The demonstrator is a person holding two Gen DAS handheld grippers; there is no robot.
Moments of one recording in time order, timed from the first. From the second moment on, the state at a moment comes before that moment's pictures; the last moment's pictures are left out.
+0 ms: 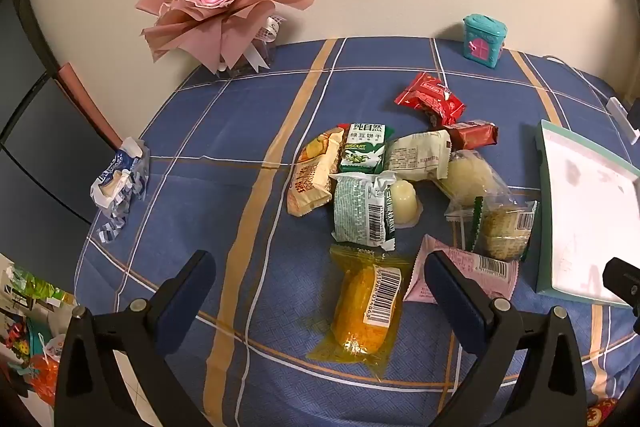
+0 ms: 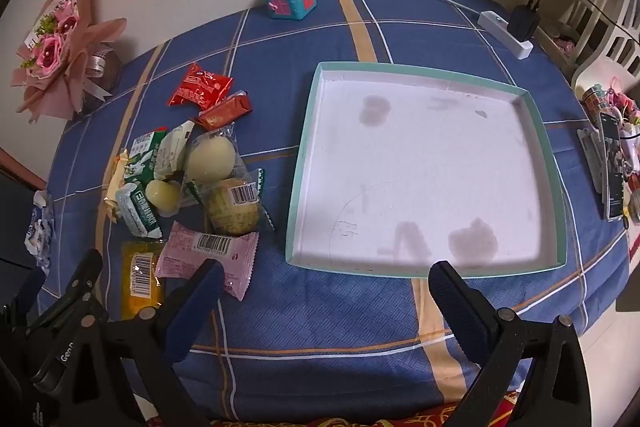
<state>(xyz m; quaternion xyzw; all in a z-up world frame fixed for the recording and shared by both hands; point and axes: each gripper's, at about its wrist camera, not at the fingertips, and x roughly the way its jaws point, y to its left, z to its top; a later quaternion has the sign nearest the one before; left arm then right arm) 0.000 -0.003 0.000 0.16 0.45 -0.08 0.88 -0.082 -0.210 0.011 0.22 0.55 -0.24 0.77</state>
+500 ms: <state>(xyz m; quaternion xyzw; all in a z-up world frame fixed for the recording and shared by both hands) -0.001 -0.004 -0.001 0.16 0.45 -0.08 0.87 -0.082 -0.210 0.012 0.22 0.55 -0.24 0.77</state>
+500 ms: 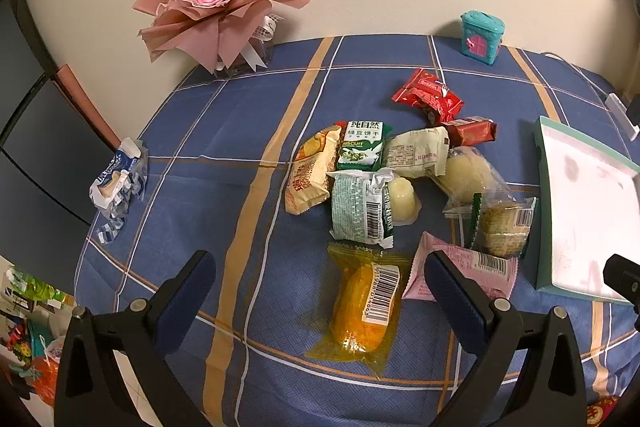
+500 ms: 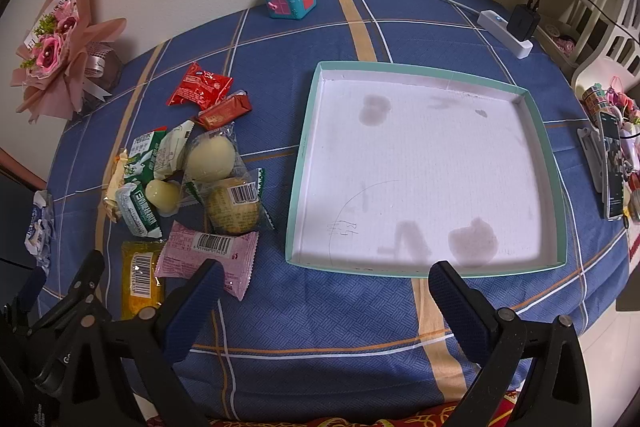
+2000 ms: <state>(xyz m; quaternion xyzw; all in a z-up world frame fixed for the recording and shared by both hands) 0.019 0.010 -0.030 0.14 0.50 -0.08 0.85 -0.050 -0.176 -0.019 0.22 0.58 -0.16 0.77</state>
